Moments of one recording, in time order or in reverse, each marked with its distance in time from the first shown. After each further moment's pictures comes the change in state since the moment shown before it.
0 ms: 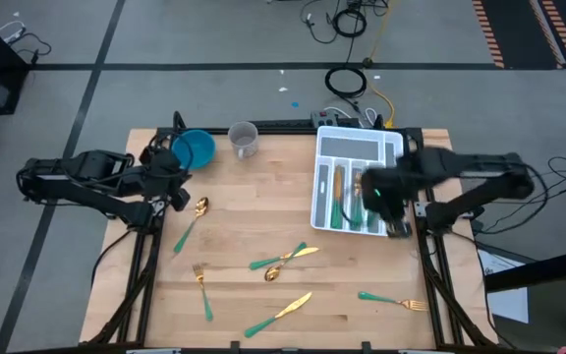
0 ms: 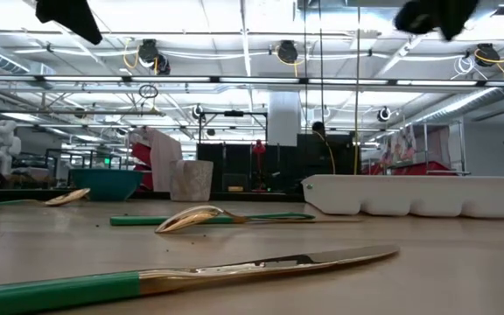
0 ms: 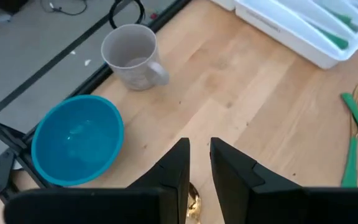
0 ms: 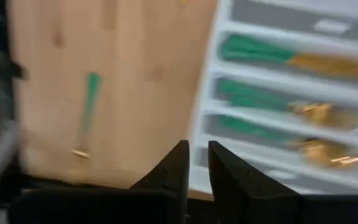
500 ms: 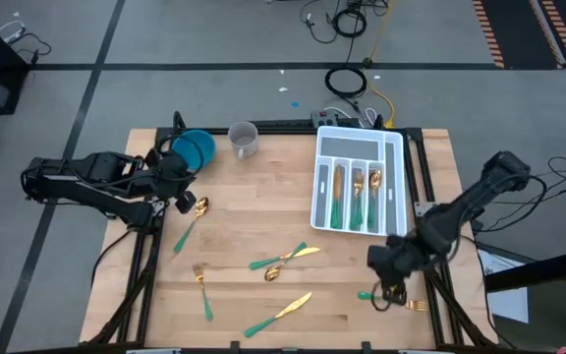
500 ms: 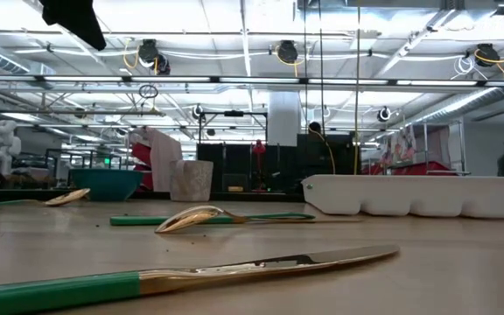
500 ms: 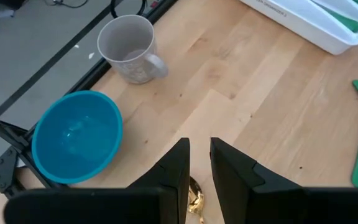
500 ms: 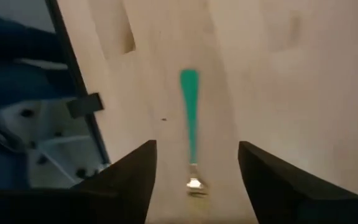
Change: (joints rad) left arm 0.000 0.059 0.000 -0.001 0.010 0.006; right arm 0.606 -0.036 -0.460 0.587 -0.006 0.978
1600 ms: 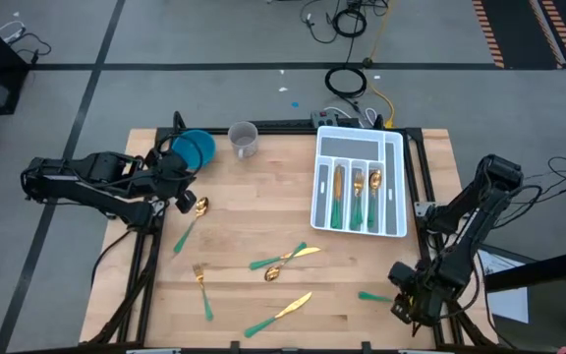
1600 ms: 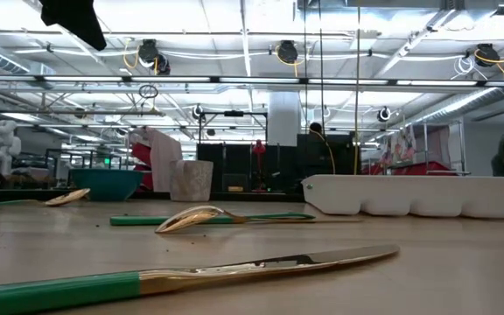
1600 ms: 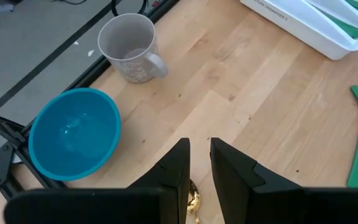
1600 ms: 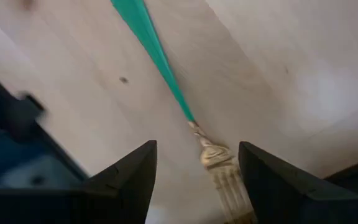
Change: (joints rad) left arm 0.001 0.000 0.000 0.002 0.000 -0.031; right arm 0.396 0.100 -0.178 0.173 0.150 0.781
